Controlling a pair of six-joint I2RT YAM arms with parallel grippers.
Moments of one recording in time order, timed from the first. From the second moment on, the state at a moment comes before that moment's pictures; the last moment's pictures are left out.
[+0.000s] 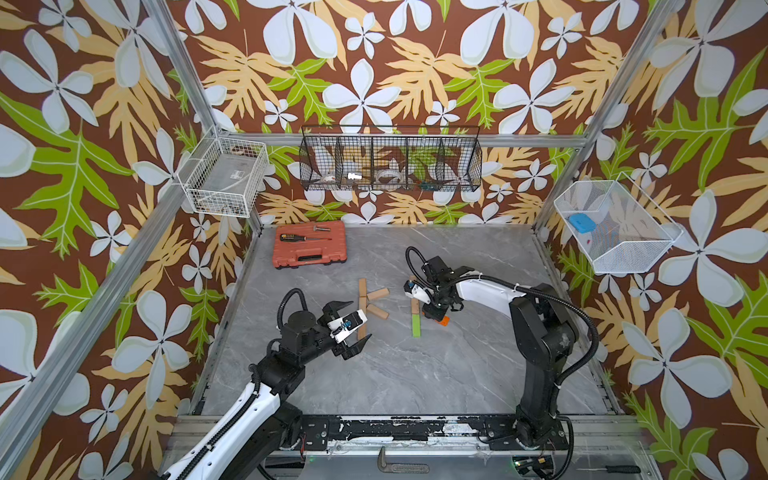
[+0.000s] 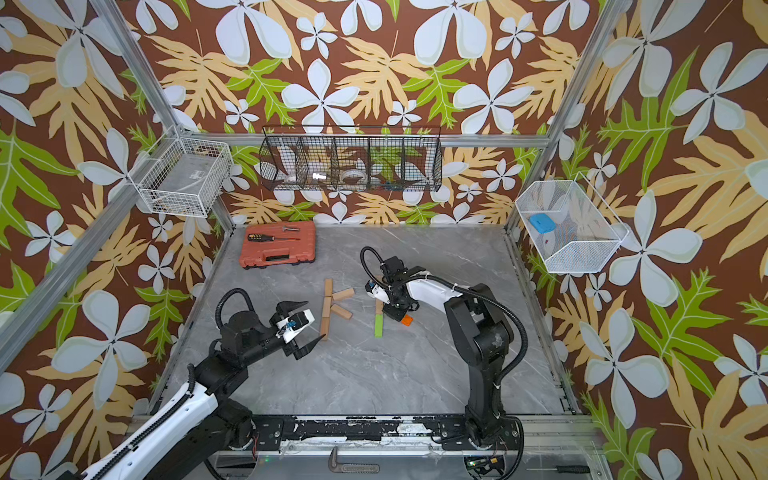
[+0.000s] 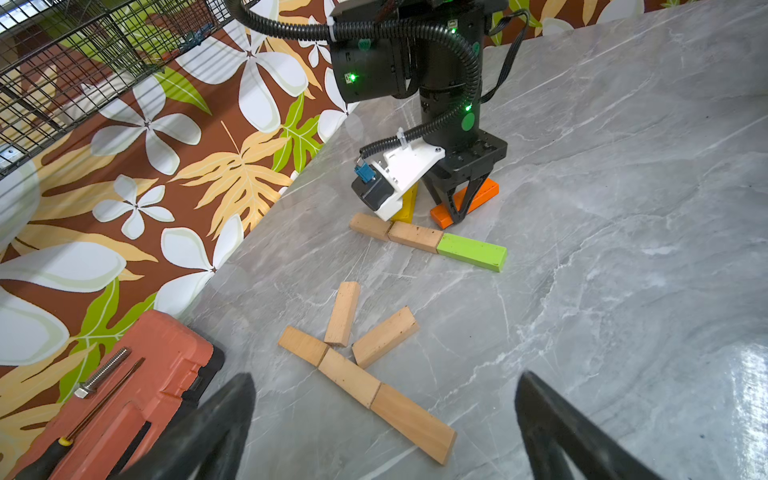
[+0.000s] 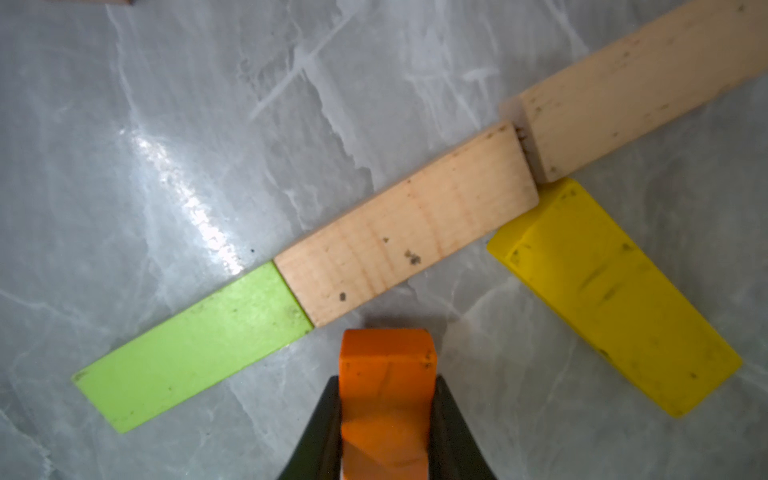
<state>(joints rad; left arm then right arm) -0.43 0.69 0.41 -0.06 0.35 0.55 0.52 1.95 1.32 -0.70 -0.07 -0.52</state>
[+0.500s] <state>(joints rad) -0.43 0.69 0.41 -0.06 0.35 0.56 0.52 1.99 1.35 -0.71 -0.06 -0.50</state>
